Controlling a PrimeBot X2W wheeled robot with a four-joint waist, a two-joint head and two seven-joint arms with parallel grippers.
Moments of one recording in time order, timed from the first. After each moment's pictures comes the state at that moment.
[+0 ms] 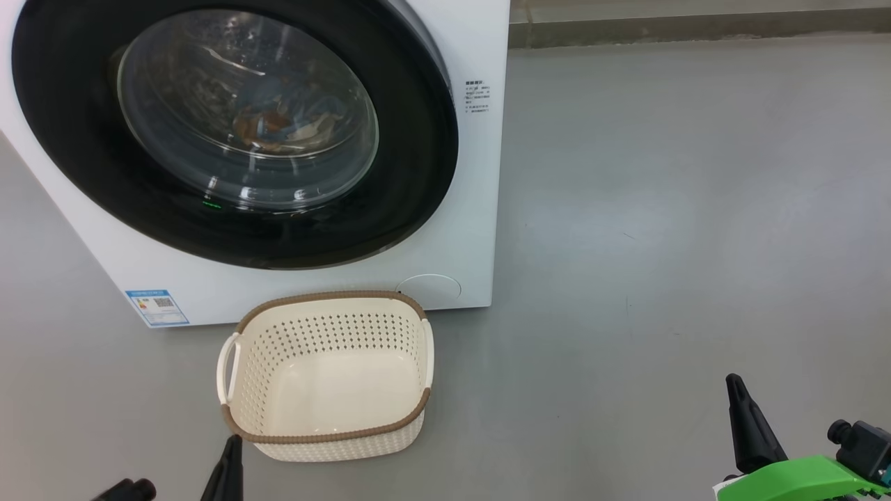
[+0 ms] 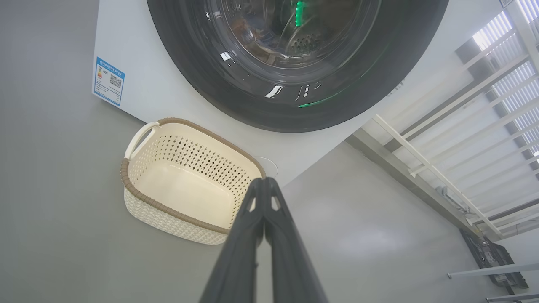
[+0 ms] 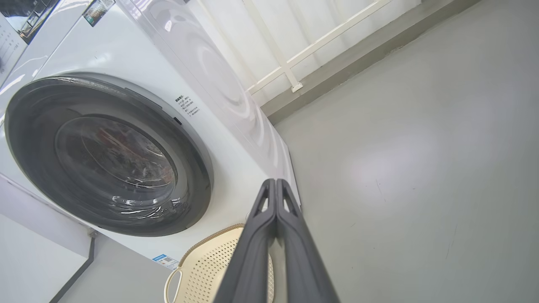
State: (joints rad) left arm 0.03 0.06 -0.09 0.29 -0.78 -0.13 -0.13; right arm 0.00 -0.03 -0.13 0.23 0.61 0.14 -0.12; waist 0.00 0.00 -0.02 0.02
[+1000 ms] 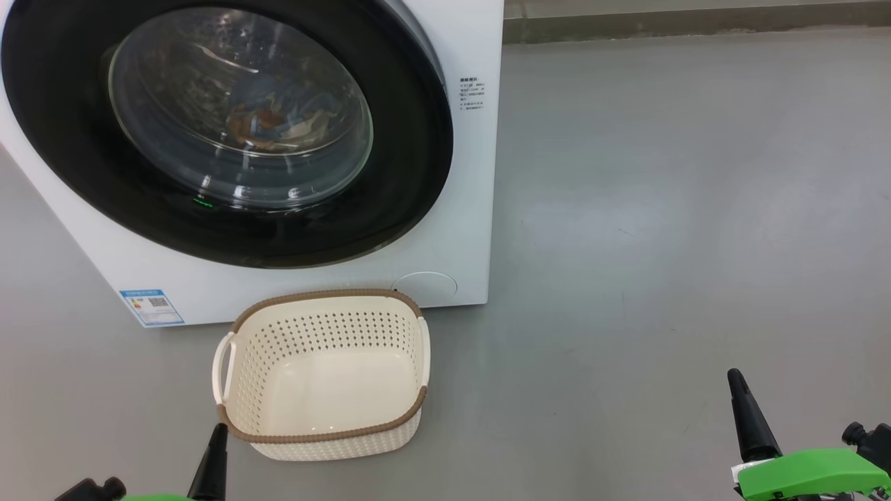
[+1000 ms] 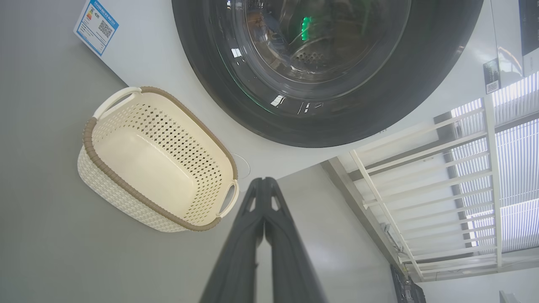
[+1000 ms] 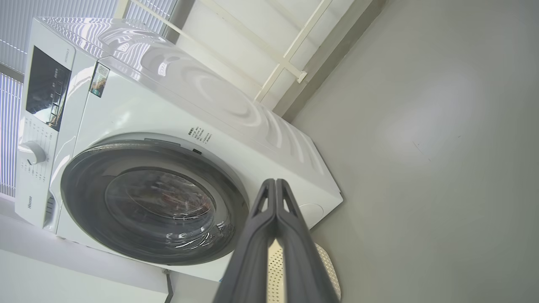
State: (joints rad) left arm 0.00 0.06 -0.03 0.28 -1.10 -0.13 -0.05; right arm -0.02 -0.03 -0.13 0.24 0.99 0.14 -0.04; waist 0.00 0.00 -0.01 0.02
